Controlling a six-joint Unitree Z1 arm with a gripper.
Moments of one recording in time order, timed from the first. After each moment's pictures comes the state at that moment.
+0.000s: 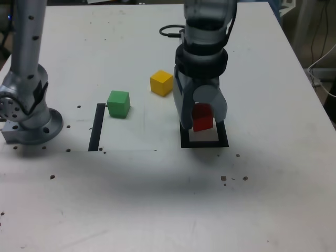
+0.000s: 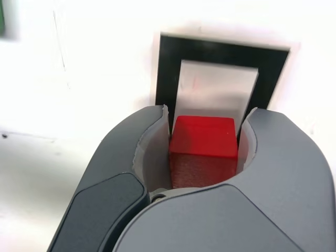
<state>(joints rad) -0.10 1.98 -1.43 1.08 0.04 -0.29</state>
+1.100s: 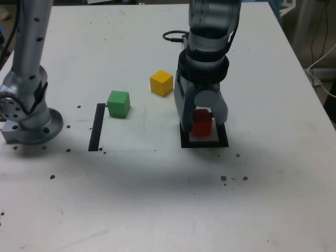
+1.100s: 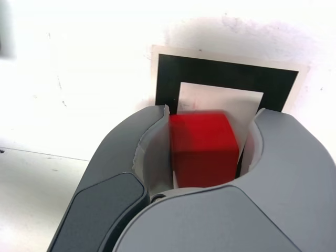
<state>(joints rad) -0.08 2.02 -1.42 1.06 0.04 -0.26</state>
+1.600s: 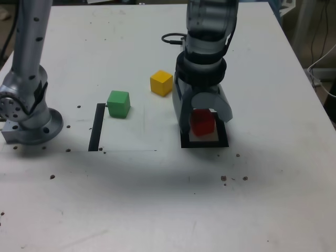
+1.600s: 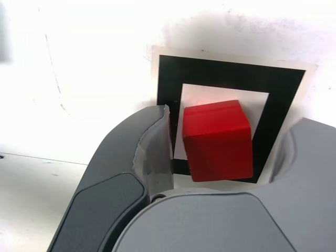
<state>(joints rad) -0.08 2.01 -1.38 1.04 0.04 -0.24</state>
